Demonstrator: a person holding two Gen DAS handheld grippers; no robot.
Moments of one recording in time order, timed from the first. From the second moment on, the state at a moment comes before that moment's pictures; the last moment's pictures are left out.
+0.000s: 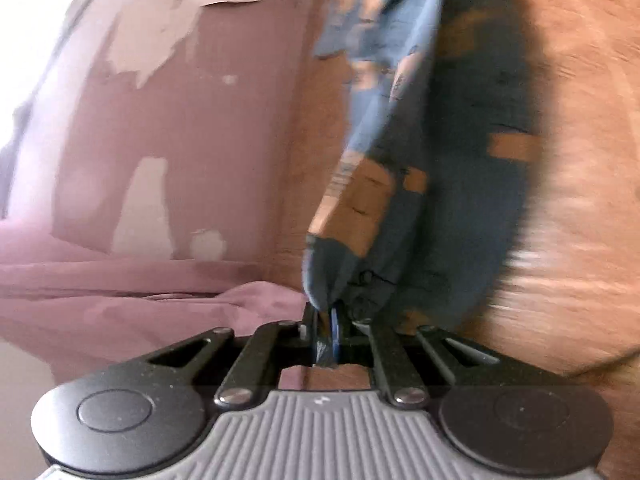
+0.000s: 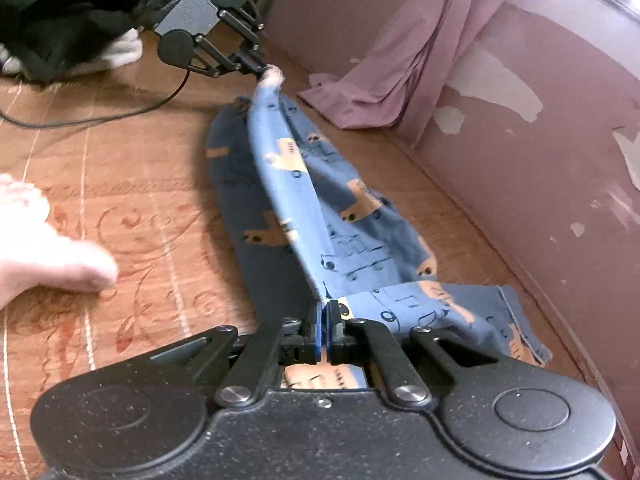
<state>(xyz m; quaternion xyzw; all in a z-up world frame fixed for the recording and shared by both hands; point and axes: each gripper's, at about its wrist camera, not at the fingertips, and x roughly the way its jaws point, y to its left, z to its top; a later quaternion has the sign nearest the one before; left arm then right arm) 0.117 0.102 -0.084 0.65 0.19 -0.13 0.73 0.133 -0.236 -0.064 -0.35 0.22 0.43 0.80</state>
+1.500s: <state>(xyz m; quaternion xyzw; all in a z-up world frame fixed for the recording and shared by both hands) 0.259 -0.032 -0.101 -0.31 0.45 -0.26 0.80 0.143 -0.354 -0.052 -0.05 0.24 0.22 0.95</state>
